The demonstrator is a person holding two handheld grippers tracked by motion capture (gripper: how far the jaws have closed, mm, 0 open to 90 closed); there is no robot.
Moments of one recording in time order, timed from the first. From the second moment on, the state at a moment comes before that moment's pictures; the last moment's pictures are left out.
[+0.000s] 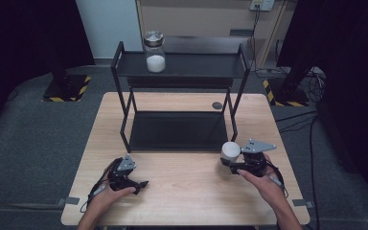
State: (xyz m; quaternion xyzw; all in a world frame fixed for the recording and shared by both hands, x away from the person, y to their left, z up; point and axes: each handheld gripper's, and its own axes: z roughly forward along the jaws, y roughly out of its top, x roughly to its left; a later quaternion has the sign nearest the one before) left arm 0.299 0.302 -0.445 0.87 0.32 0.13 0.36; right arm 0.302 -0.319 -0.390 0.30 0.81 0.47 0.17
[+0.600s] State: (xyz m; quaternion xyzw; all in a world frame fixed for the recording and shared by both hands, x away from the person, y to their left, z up) left arm 0.299 0.302 -0.445 0.87 0.32 0.13 0.36; right arm 0.334 -0.301 -0.374 0.27 0.83 0.47 0.15
